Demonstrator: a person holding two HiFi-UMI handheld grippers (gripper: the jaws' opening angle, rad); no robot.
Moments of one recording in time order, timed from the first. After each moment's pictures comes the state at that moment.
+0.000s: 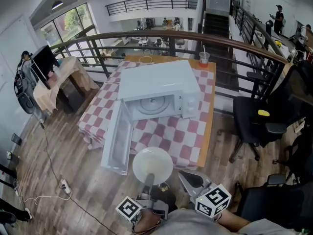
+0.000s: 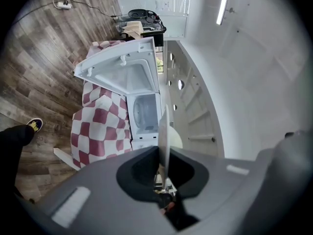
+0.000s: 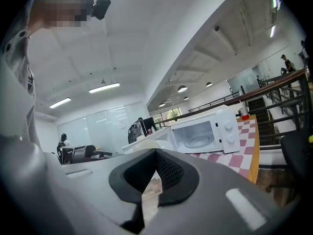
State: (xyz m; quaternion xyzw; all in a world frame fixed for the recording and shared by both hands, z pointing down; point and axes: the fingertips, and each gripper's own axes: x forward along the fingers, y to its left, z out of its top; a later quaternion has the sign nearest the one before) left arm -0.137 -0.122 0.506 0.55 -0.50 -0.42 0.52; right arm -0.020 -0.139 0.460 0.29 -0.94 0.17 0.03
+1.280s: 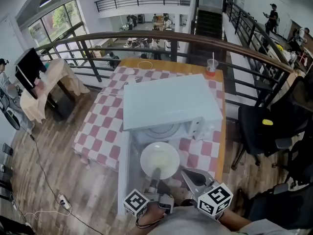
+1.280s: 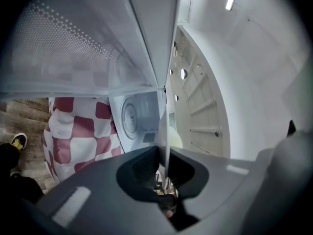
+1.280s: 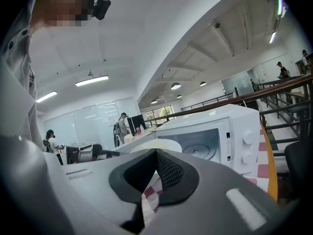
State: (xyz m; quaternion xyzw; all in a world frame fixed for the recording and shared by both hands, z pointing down) left arm -0.238 -0.335 0.519 0.57 -0.47 -0.37 0.56; right arm -0.136 -0.328 0.463 0.34 -0.92 0.17 0.06
